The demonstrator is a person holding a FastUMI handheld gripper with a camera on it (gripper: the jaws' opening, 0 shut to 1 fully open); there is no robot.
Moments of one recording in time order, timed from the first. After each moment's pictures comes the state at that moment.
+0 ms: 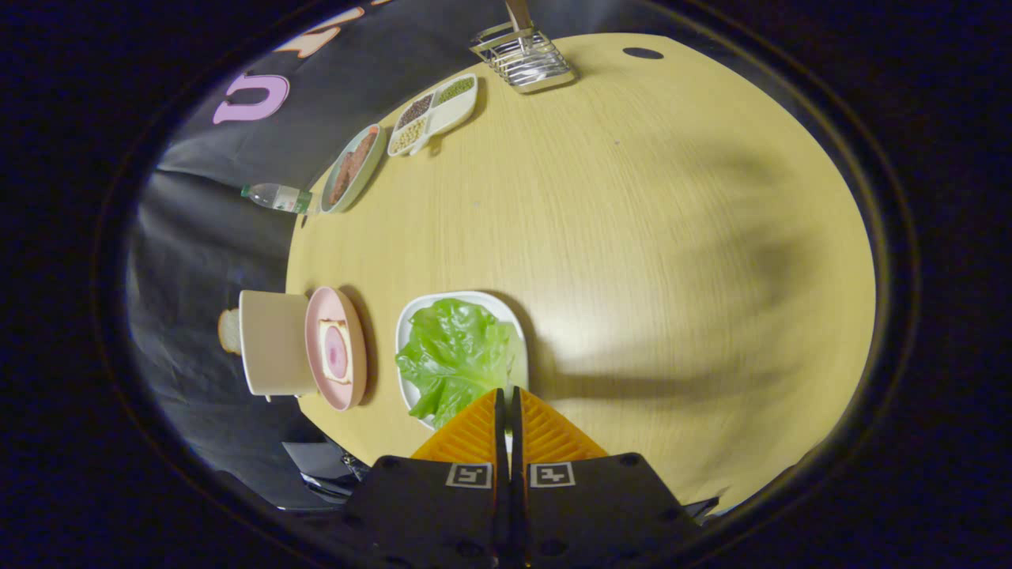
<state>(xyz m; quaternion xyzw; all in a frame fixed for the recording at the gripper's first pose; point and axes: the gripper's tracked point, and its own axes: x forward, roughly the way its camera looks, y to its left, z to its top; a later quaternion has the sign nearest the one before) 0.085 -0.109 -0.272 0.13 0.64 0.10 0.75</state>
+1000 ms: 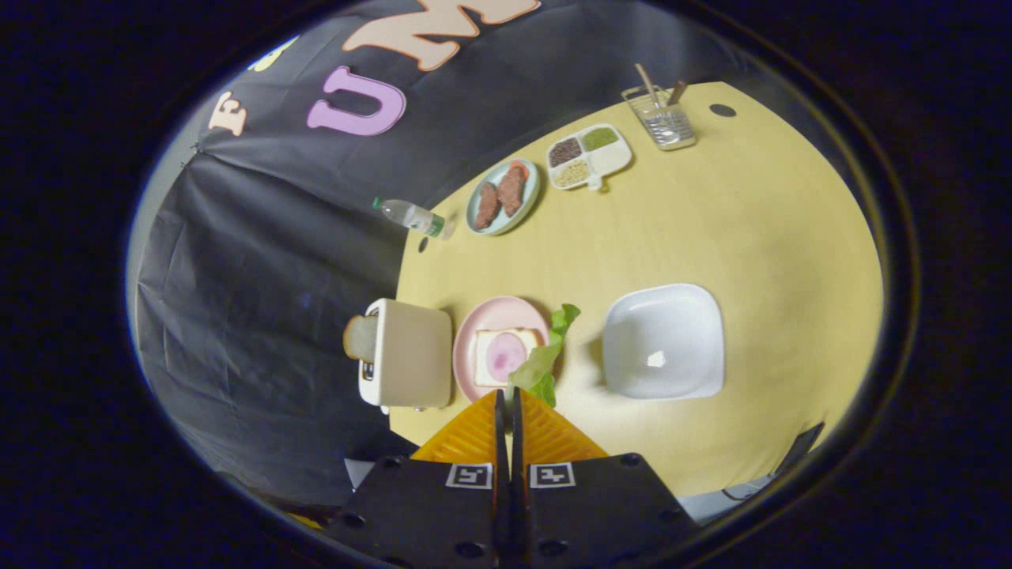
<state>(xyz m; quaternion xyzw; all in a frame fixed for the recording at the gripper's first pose) 0.029 0.078 -0.133 0.21 0.55 0.18 0.79</state>
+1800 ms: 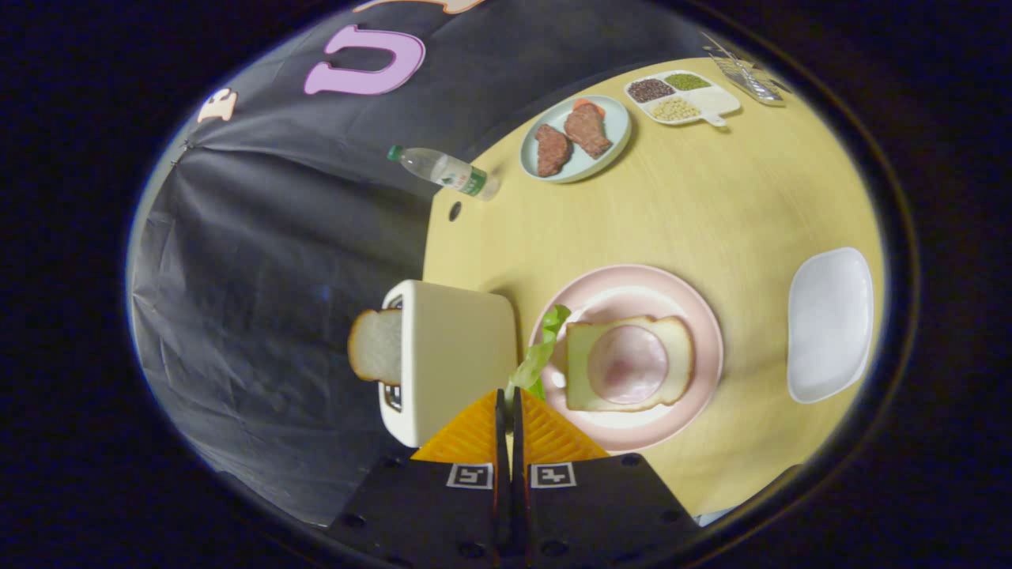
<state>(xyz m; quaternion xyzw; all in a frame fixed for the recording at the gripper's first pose) 0.052 0.227 -0.236 0.21 0.59 0.18 0.76</state>
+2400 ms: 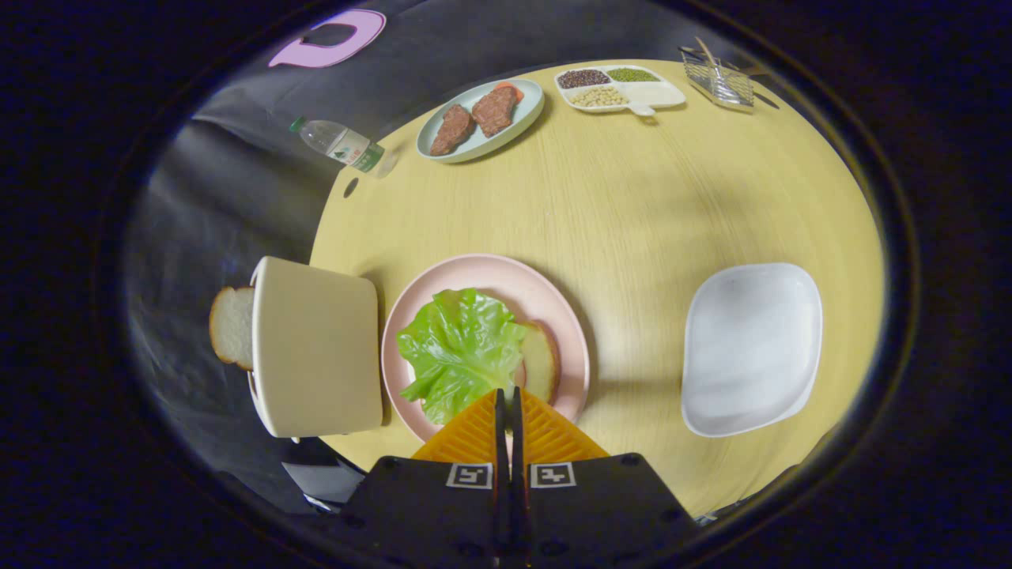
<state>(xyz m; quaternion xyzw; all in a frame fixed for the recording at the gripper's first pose) 0.055 0.151 -0.301 0.09 0.63 0.10 0.77</state>
